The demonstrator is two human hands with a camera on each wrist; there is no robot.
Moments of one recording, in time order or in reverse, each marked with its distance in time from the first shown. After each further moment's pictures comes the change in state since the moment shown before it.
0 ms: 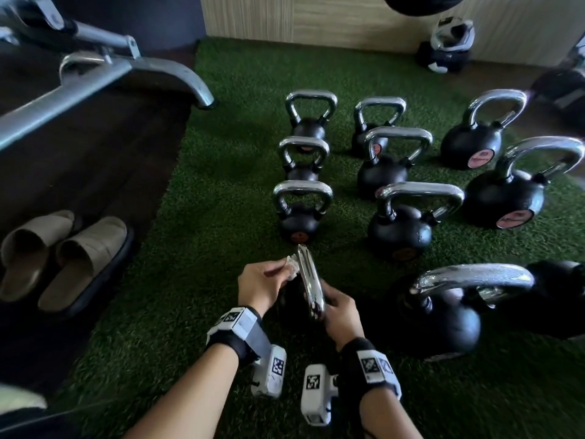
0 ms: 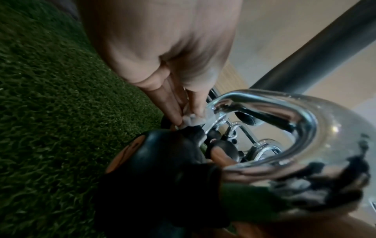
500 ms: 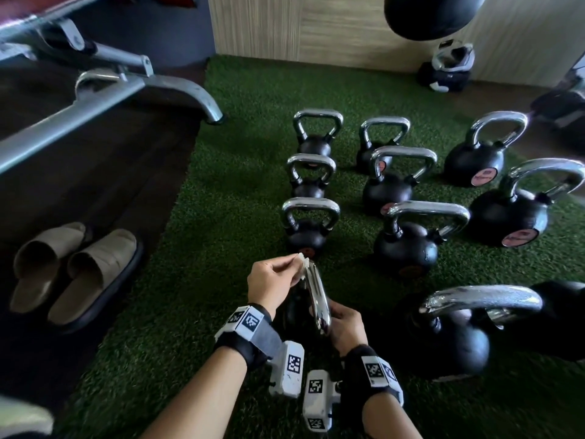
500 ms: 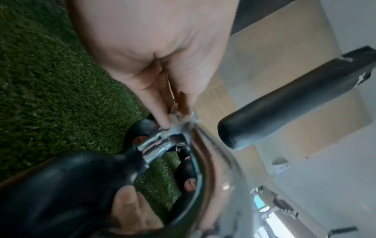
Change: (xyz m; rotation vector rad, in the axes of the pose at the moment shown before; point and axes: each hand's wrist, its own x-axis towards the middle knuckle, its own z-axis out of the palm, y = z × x) left_hand 0.001 0.045 -0.001 -0.264 0.015 0.039; right_hand 0.015 -0.001 0.009 0.214 -0.059 0.083
